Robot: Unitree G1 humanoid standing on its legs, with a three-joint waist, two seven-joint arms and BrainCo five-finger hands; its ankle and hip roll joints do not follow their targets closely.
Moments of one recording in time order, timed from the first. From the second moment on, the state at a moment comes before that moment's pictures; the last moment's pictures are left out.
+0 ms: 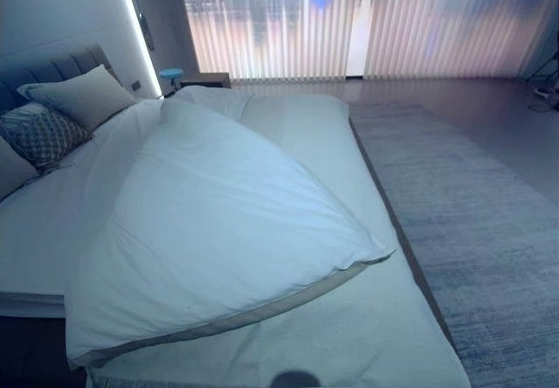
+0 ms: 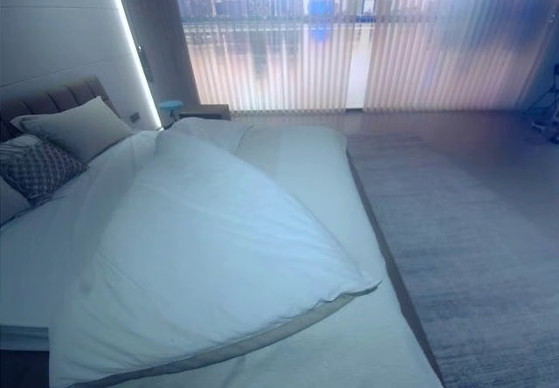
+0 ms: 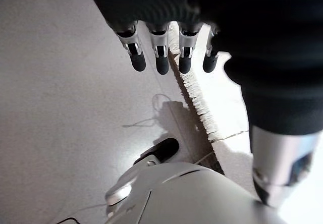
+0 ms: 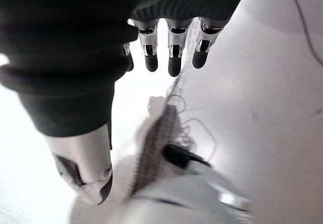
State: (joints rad) left arm -0.02 0.23 -0.30 1.27 0.04 0.05 0.10; right arm -0.10 -0.29 0.29 1.21 0.08 0.06 -0.11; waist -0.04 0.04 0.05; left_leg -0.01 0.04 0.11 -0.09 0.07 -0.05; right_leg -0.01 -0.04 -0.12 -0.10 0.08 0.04
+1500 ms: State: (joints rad) left arm -0.29 0.22 -0.45 1.12 -0.26 0.02 0.25; right arm -1.23 -0.49 0.20 1.30 0.86 -0.06 -0.40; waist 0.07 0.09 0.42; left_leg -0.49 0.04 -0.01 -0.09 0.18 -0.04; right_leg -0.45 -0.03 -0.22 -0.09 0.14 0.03
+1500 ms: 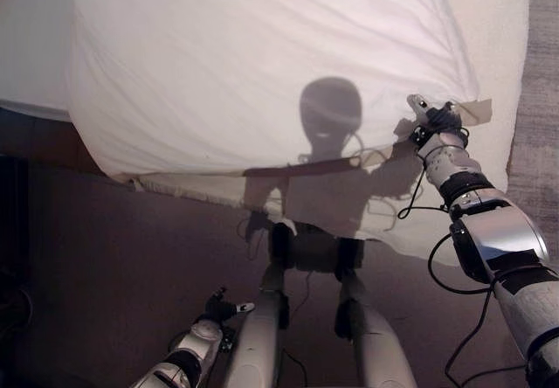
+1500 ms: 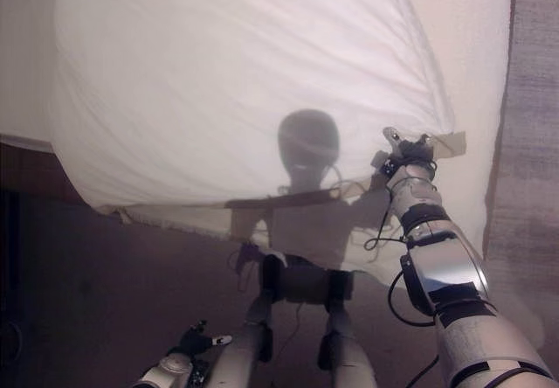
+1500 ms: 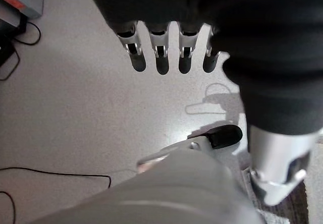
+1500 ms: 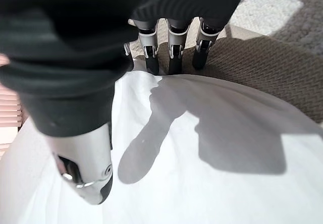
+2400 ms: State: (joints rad) left arm -0.35 0.22 -0.50 0.99 -0.37 -0.01 0.26; right arm -1.29 -0.51 0.27 1.26 0.87 -0.06 -0.39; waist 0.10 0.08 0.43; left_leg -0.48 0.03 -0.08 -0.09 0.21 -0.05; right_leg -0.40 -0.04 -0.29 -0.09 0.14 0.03
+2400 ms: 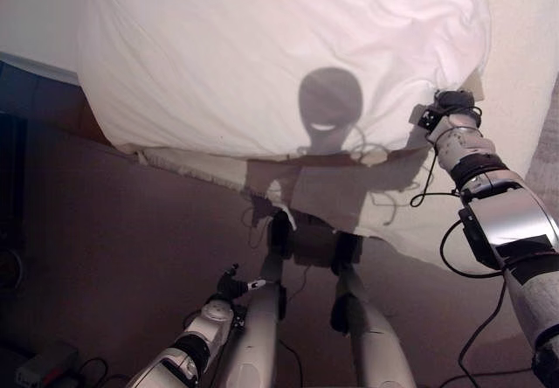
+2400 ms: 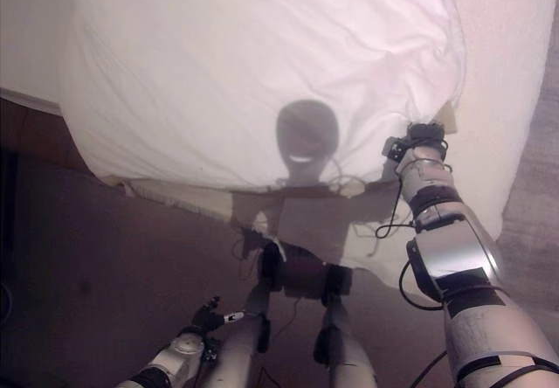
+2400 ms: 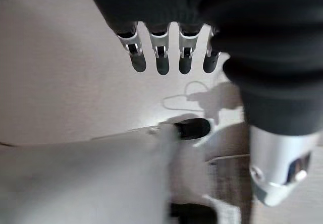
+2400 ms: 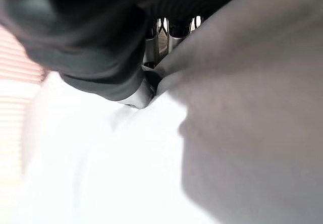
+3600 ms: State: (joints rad) left arm -0.60 0.04 -0.40 0.47 -1.40 -0.11 0.35; right arm -0.88 -0.36 0.38 0.45 0.91 -0.06 -0.45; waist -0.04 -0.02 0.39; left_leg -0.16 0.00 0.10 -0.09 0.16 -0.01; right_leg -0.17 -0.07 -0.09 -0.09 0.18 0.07
